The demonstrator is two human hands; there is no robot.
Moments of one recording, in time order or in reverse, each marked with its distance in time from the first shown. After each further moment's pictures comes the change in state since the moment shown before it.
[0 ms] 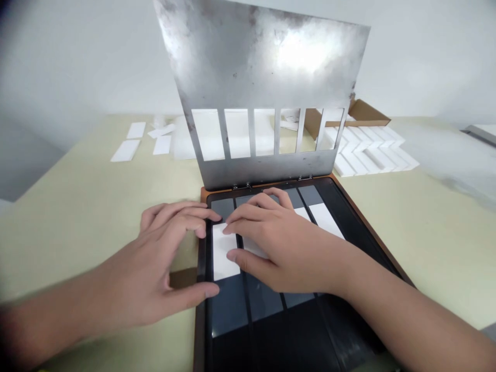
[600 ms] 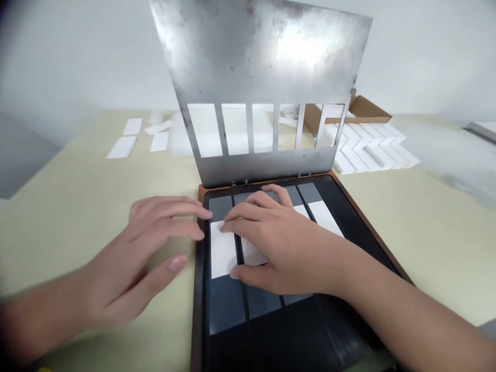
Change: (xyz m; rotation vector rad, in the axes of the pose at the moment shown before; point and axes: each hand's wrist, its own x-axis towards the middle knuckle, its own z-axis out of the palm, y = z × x) left_hand 0.002 0.002 -0.012 -0.090 0.087 0.098; right_hand -0.001 0.002 0.002 -0.050 0.014 -0.045
